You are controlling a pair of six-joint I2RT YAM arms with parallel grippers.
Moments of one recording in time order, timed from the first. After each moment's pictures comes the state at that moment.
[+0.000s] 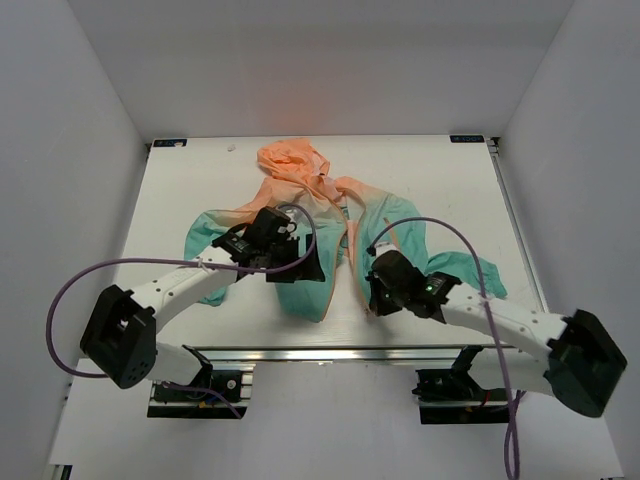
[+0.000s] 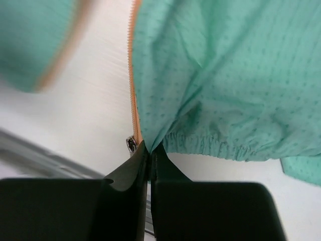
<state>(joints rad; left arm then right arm) -0.65 1.37 0.93 -0.49 0.23 -0.61 0.89 1.20 0.63 -0.46 0.12 0.49</state>
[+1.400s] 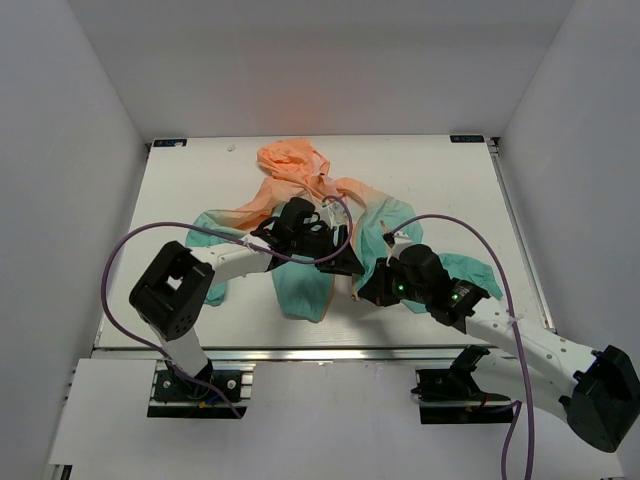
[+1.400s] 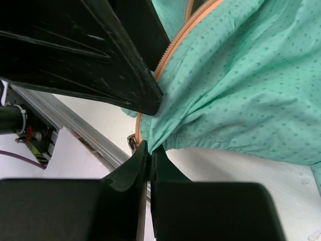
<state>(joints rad) -0.69 1.72 0.99 0.13 0.75 -0.74 0.78 0.95 0.54 -0.21 -0.16 0.58</state>
